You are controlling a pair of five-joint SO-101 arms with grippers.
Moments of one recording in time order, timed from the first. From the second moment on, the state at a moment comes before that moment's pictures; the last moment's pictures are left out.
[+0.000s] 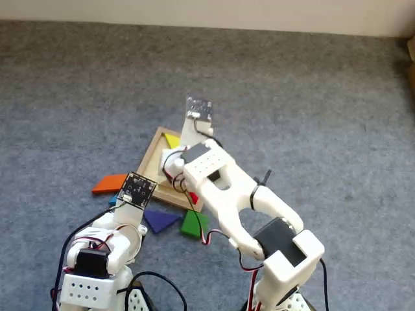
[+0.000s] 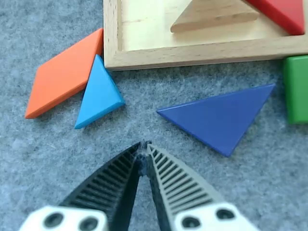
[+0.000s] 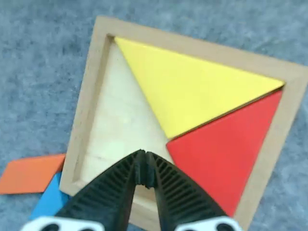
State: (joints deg) left arm 1.6 -101.5 96.0 76.0 -10.3; right arm -42.5 9.2 20.4 42.7 -38.7
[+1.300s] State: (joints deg) left arm 1.6 -101.5 96.0 76.0 -10.3; right arm -41.1 0.8 19.7 69.1 -36.4
